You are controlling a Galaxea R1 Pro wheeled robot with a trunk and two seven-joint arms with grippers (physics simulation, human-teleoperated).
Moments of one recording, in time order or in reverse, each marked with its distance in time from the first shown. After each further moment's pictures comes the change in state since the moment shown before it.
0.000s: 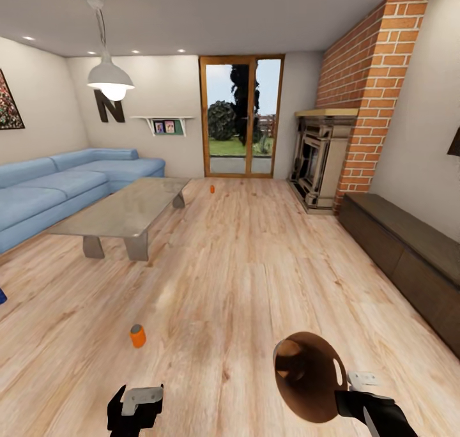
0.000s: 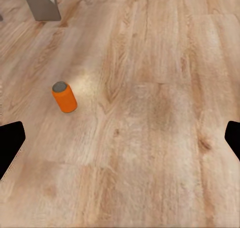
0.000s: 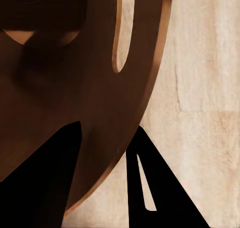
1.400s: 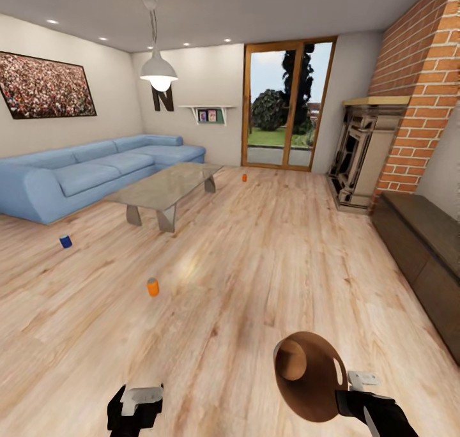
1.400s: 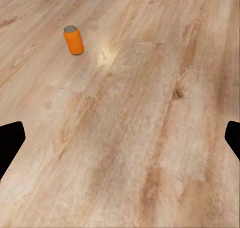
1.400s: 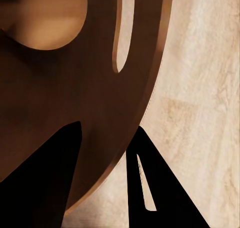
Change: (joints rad) left arm 0.000 0.000 0.000 0.000 -0.001 -0.002 0.001; right arm 0.000 -0.001 -0.001 -0.002 -0.002 -0.001 0.002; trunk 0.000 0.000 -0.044
